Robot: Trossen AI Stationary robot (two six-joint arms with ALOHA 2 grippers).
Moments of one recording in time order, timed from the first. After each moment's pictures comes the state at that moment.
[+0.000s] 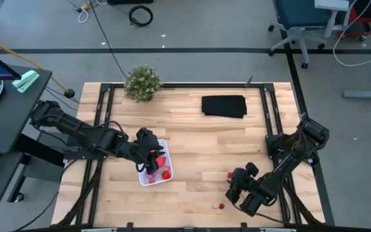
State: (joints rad) left arm -0.40 1.28 1.05 -0.55 -0.47 -0.64; right arm 0.88 1.75 0.94 -0.72 0.66 1.62
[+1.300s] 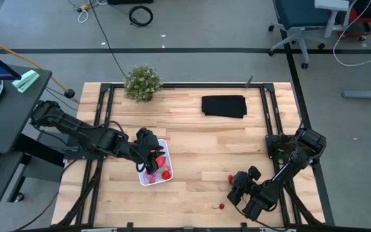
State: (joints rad) left arm -0.40 1.28 1.05 -0.55 -0.47 -0.64; right arm 0.95 1.86 0.94 -0.72 0.66 1.78
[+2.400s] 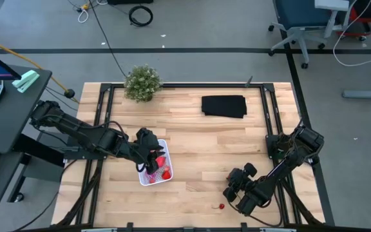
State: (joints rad) left arm -0.40 1.28 1.05 -0.55 -0.47 -0.64; right arm 0.87 1.86 0.94 -0.69 0.63 1.68
